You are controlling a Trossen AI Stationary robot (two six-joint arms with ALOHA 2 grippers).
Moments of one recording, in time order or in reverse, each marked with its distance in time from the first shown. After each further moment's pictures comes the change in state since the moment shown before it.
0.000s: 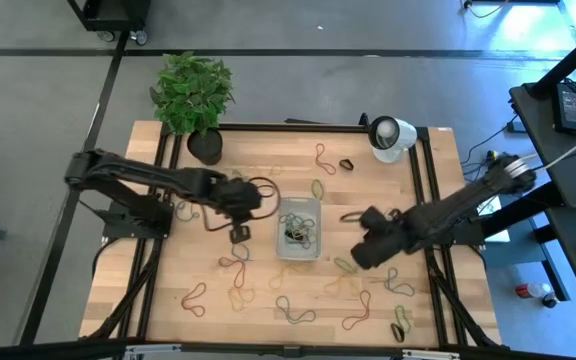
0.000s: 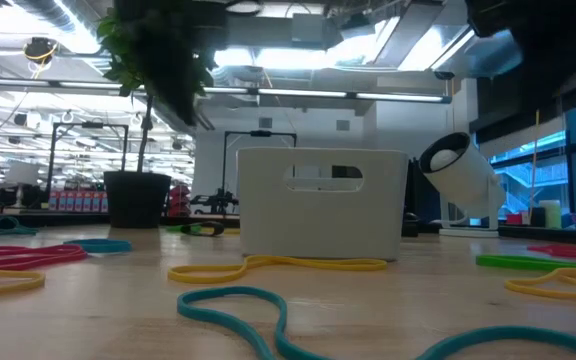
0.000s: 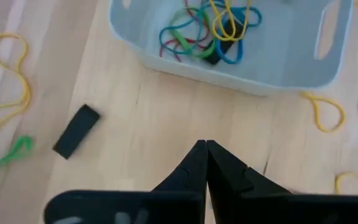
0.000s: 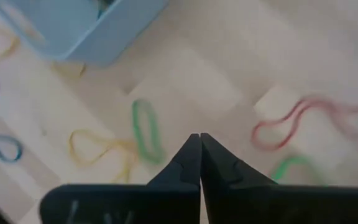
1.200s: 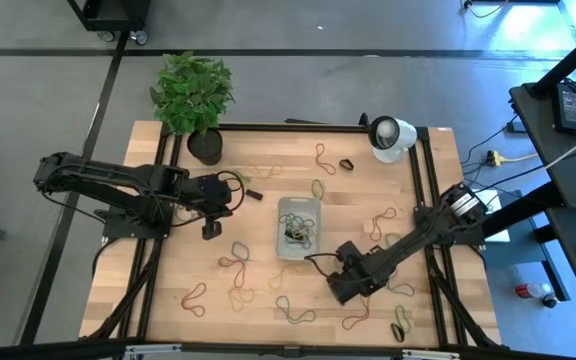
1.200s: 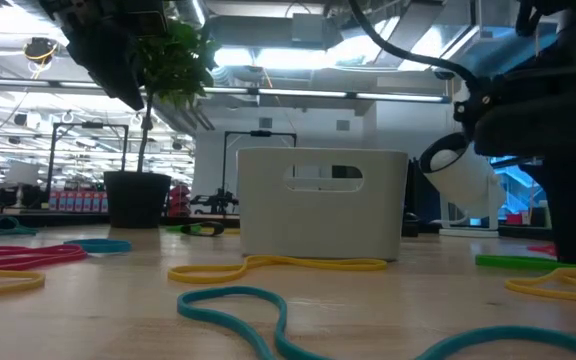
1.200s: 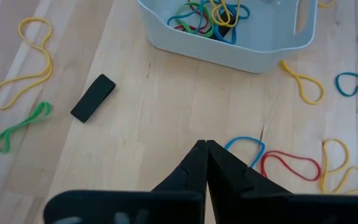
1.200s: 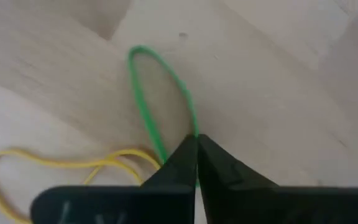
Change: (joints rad) left arm 0.003 -0.364 -0.237 0.019 0.016 0.008; right arm 0.093 0.525 0.064 0.193 -0.094 0.297
